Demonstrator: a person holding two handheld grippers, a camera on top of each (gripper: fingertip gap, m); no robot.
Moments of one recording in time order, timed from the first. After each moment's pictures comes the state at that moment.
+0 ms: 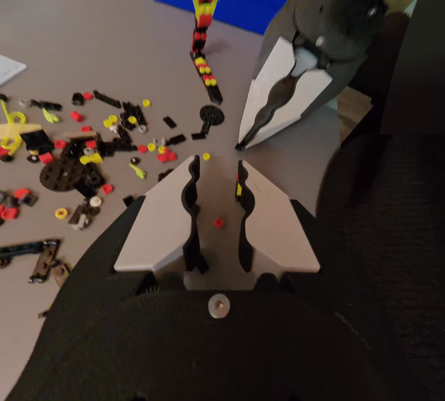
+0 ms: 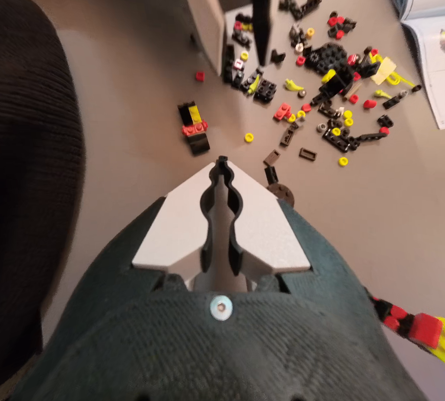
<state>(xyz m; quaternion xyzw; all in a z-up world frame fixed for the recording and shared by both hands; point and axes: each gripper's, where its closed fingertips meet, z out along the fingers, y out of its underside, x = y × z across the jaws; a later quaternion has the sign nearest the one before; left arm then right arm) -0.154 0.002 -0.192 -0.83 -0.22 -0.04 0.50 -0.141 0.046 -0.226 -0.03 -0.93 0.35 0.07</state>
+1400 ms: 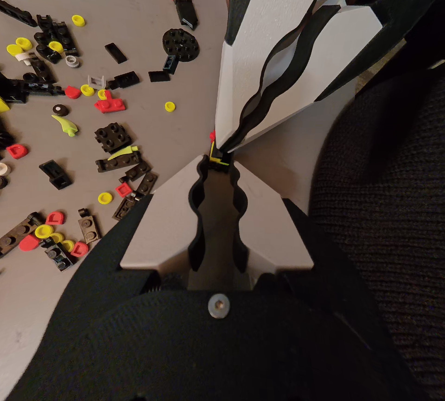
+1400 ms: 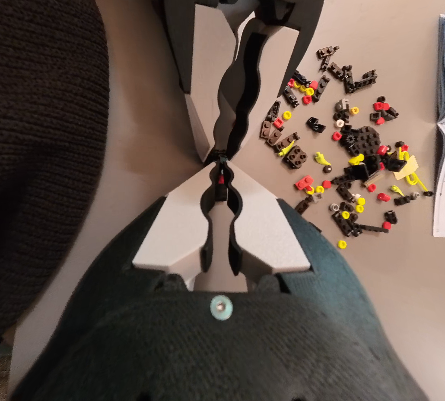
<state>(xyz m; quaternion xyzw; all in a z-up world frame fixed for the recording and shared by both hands) -0.113 0.008 -0.240 -0.88 -0.23 -0.06 0.41 -0.118 -0.001 -0.226 0.12 -0.94 0.31 0.06</state>
